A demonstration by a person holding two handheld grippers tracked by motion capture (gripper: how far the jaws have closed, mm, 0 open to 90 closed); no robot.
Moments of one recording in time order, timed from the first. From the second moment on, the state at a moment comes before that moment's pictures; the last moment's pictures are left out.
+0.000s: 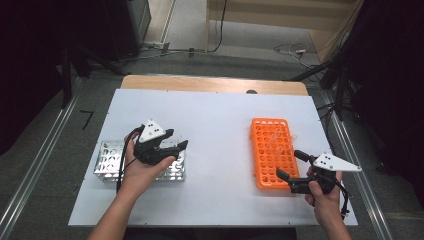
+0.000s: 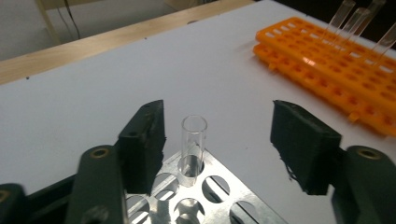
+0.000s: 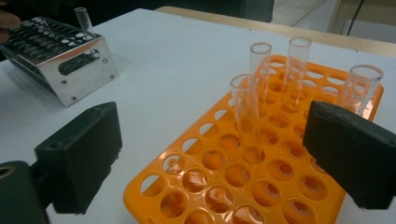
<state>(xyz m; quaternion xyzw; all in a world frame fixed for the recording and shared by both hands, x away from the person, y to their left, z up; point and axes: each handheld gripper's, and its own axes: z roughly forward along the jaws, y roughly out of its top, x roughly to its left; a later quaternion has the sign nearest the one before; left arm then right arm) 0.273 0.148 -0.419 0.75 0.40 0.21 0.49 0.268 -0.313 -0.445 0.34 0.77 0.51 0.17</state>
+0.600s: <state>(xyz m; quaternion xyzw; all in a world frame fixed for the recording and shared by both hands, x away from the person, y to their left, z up) 0.237 0.149 -0.415 0.73 0.39 0.19 0.53 0.306 -0.311 -0.463 0.37 0.80 0.46 0.12</state>
